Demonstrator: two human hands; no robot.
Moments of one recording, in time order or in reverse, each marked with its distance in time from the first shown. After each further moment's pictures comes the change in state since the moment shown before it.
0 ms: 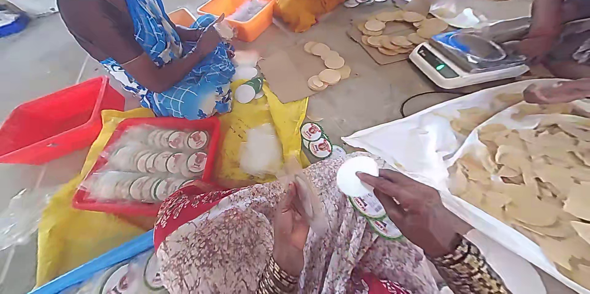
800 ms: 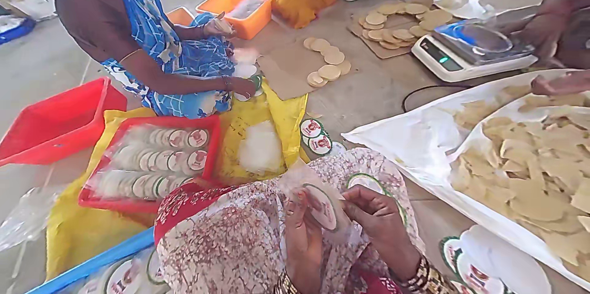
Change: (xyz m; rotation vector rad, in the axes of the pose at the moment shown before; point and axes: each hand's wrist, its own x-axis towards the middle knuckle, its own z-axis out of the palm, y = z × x) left_hand -0.026 -0.032 0.005 0.051 -0.073 0.209; right_hand -0.019 -0.058 0.033 1.105 0.047 0.675
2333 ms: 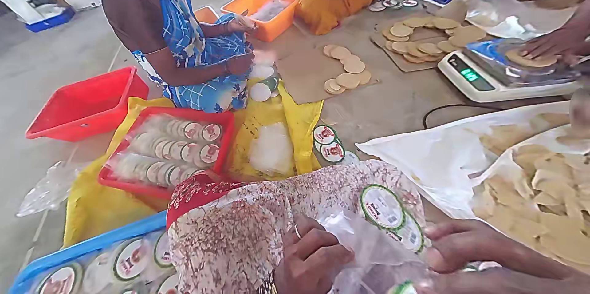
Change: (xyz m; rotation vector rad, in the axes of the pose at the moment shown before) left_hand -0.021 0.051 -0.009 1.236 -0.744 1.311; right_hand 0.003 -0.141 -0.036 -0.277 -0.718 -0.589
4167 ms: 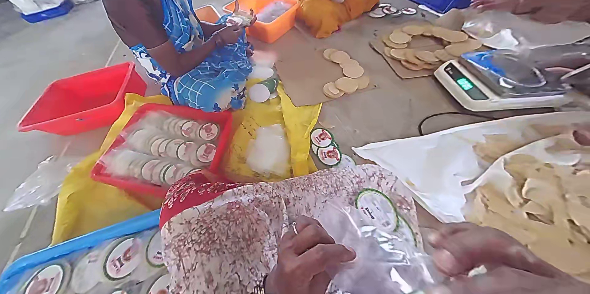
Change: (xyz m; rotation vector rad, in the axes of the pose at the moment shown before) left_hand 0.013 0.006 -0.003 -0.144 -0.027 -0.086; right_hand 0.005 -0.003 0.016 0.081 0.268 0.025
